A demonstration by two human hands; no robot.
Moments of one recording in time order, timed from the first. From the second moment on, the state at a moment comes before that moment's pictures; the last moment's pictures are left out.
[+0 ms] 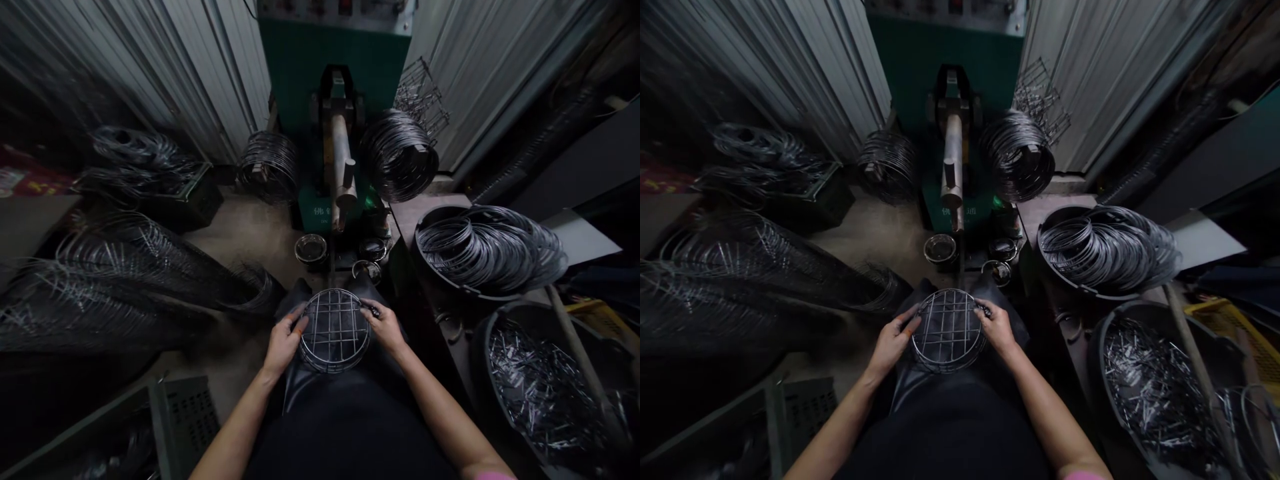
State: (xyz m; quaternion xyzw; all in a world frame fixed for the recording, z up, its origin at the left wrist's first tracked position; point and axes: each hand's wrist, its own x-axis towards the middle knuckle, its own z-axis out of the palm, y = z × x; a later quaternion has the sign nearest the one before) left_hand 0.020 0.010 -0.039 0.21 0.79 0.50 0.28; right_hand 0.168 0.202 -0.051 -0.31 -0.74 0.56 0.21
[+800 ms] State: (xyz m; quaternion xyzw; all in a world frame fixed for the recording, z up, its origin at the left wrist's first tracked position) left_hand 0.038 -0.005 -0.033 0.39 0.87 0.17 0.25; right_hand 0.173 0.205 -0.046 -0.32 -0.73 0.59 0.16
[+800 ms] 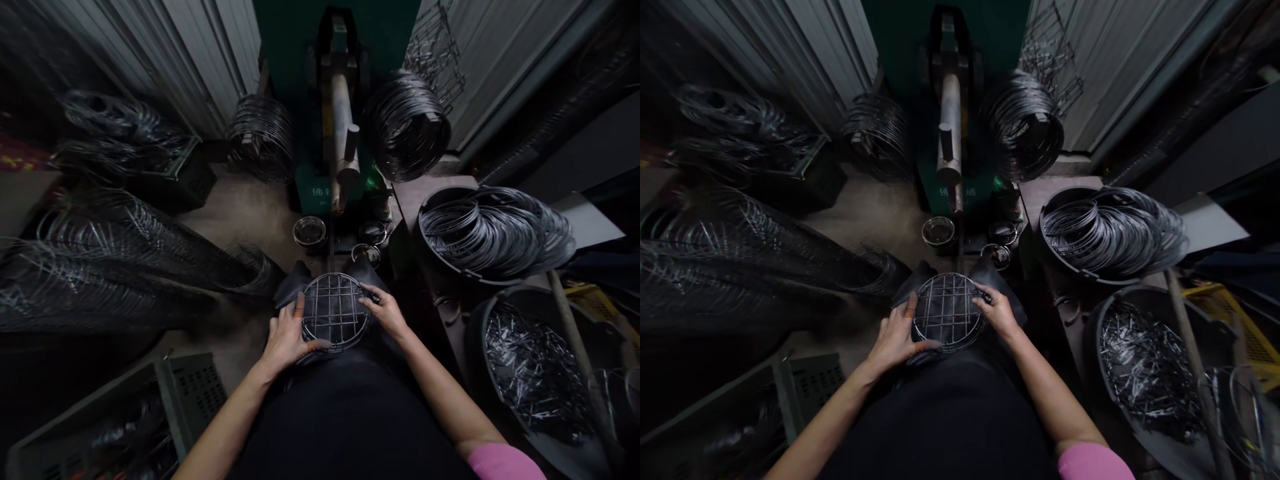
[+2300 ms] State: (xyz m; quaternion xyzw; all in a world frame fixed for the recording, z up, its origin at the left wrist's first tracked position) left_hand -0.032 0.064 0.067 0.51 0.74 0.21 0.38; right_hand 0.177 0.248 -0.050 -0.37 -0.29 0.82 0.34
